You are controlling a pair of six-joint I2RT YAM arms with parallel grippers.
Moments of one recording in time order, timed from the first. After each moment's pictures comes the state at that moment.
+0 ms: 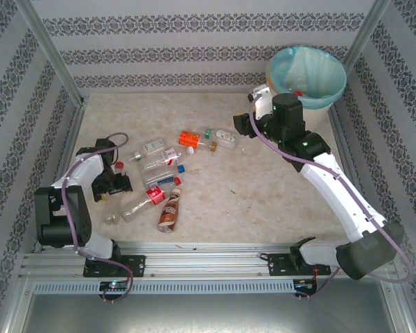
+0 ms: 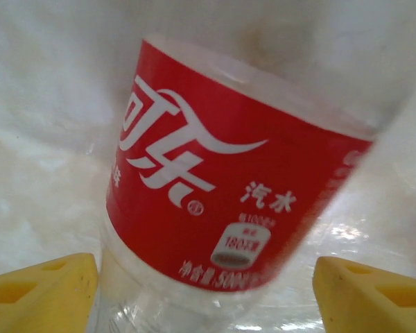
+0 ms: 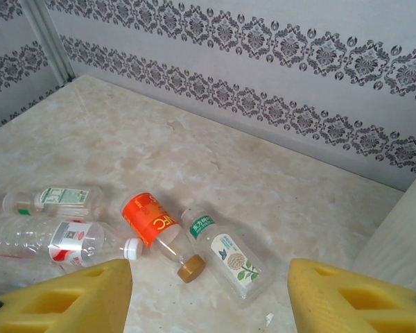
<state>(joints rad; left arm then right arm) 0.12 1.52 0.95 -1.02 -0.03 -0.31 0.41 1.28 1.32 -0.43 -0.11 -0.01</state>
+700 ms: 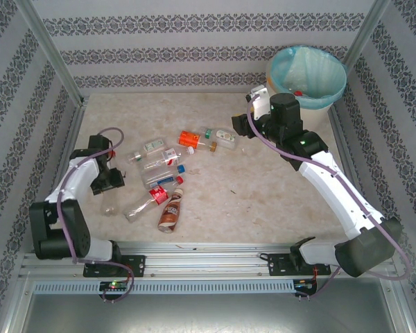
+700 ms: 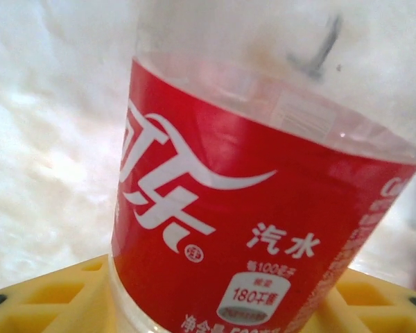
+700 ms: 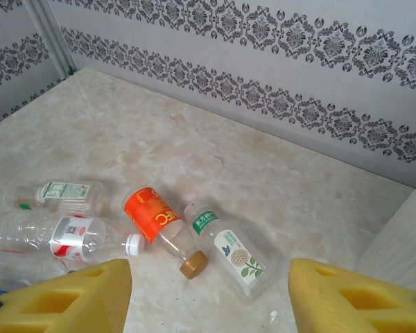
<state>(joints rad) 0.14 1.37 0.98 -0.97 -0.09 -0.28 0.41 1.30 1.32 -0.43 -0.12 0.00</state>
